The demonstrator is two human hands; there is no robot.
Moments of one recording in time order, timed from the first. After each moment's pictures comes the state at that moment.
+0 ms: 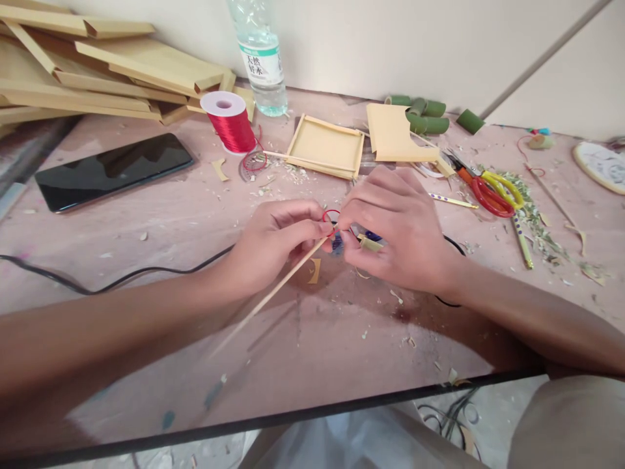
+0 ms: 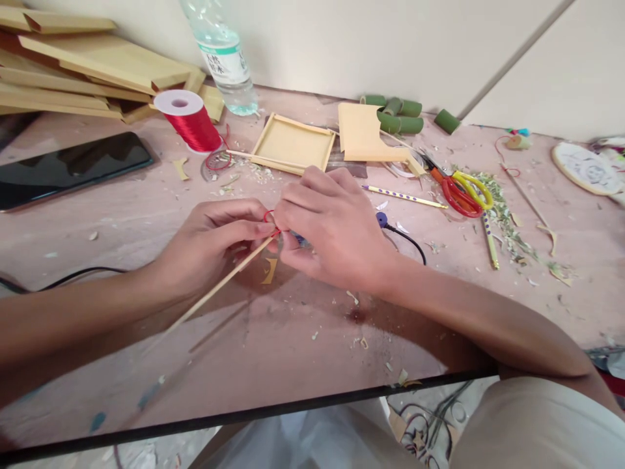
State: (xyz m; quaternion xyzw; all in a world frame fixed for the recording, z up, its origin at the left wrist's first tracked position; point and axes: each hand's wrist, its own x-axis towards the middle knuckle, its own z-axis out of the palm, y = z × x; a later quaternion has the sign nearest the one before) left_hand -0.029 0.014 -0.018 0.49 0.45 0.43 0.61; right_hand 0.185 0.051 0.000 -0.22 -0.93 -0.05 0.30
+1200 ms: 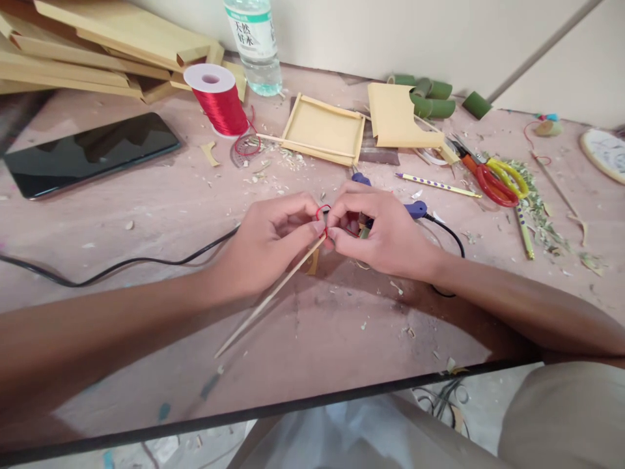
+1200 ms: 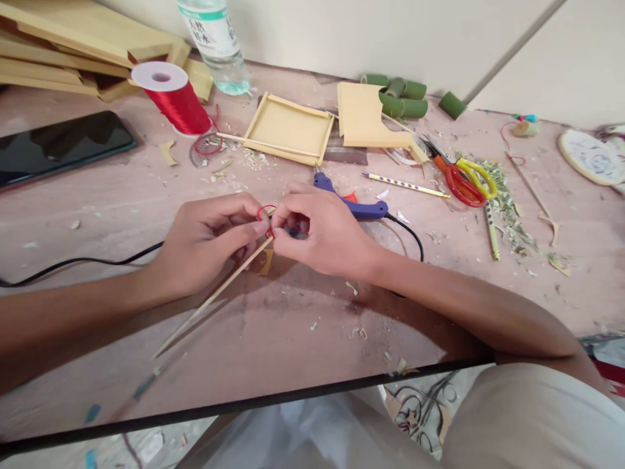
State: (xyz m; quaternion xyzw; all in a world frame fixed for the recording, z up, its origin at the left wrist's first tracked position) left_hand -0.035 0.004 -0.036 0.62 0.45 0.41 0.50; right_hand 0.174 0.049 -0.017 -0.31 -0.84 0.34 0.28
